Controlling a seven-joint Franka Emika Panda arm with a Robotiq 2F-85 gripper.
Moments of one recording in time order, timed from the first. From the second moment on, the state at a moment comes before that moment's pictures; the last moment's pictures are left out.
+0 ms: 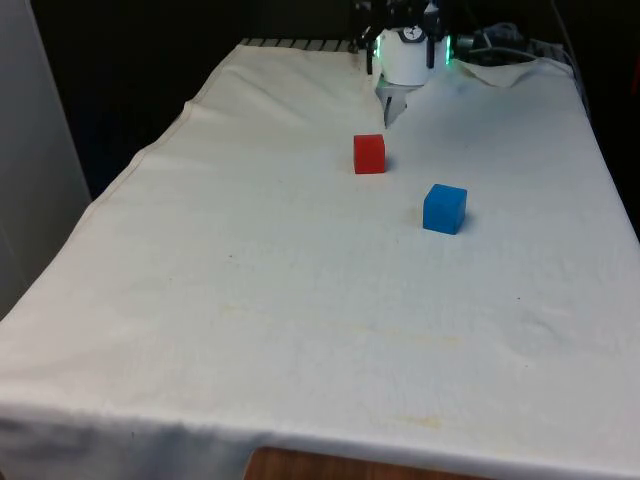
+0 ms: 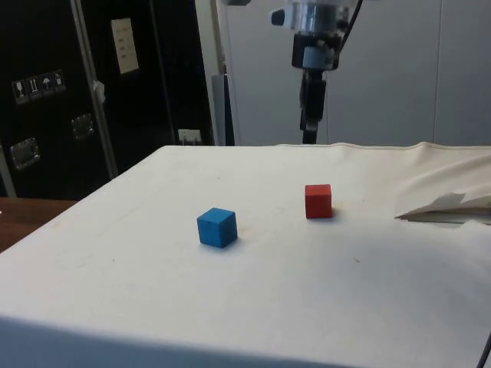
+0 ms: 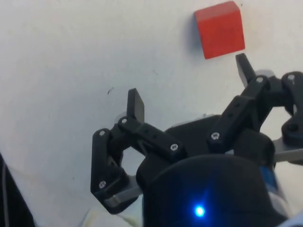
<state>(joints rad) 0.10 -0.37 -0.16 -2.84 0.00 2.62 -0.31</state>
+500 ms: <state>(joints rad) 0.10 -0.19 -0.16 -2.82 0.00 2.74 -0.35</state>
